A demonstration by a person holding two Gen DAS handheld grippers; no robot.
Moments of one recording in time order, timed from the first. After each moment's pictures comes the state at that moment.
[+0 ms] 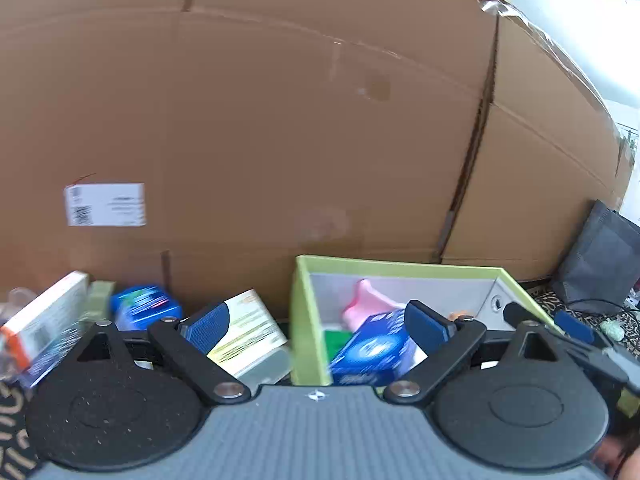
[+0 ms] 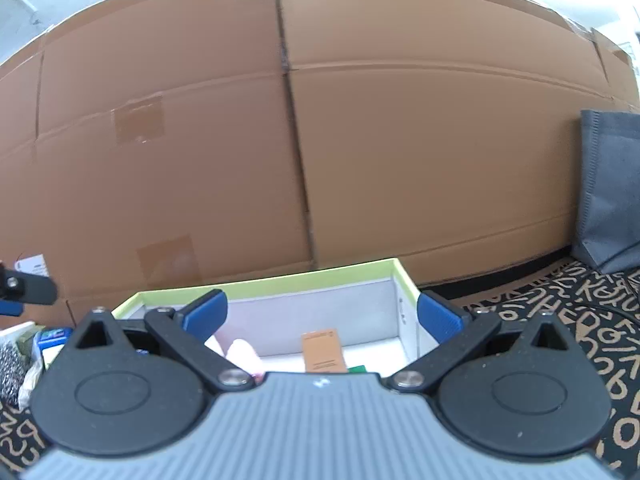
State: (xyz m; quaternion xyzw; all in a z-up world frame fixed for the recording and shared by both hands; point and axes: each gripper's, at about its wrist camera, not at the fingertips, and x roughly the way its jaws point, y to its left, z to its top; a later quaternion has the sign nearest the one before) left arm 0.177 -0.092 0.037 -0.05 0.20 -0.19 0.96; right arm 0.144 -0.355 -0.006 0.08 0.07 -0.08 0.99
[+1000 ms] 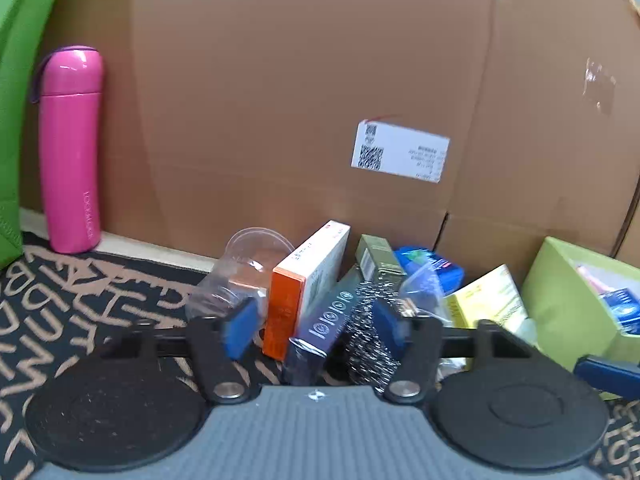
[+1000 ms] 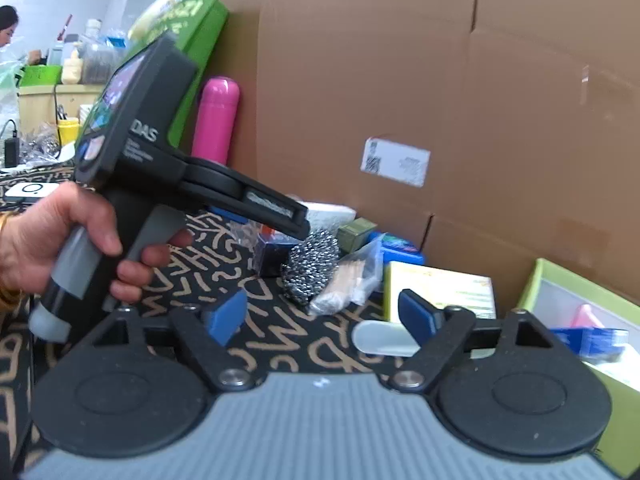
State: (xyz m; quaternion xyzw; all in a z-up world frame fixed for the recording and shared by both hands) left arm 0.202 0.070 -0.025 -0.08 0.22 -0.02 0.97; right arm 0.128 -0.111 -0.013 -0.15 0.16 0.28 0.94
